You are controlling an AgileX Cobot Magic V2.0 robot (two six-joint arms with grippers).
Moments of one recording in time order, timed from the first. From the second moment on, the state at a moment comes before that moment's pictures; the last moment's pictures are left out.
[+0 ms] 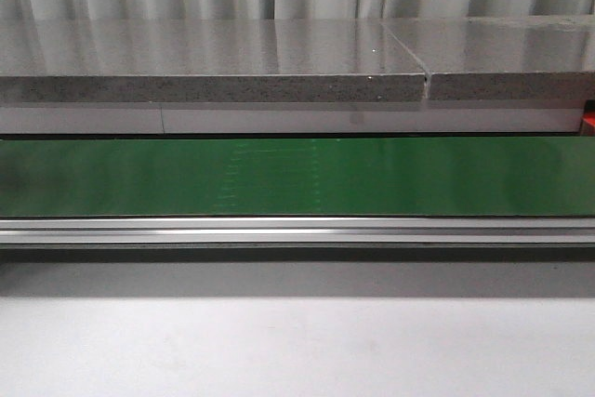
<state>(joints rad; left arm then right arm) 0.03 1.60 -1.27 0.01 0.80 -0.06 0.02 -0.01 0.03 0.02 0.12 -0.02</state>
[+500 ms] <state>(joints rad) 0.12 1.46 -1.30 -0.03 0.85 -0.09 0.02 -0.01 0.03 0.02 0.12 -0.02</state>
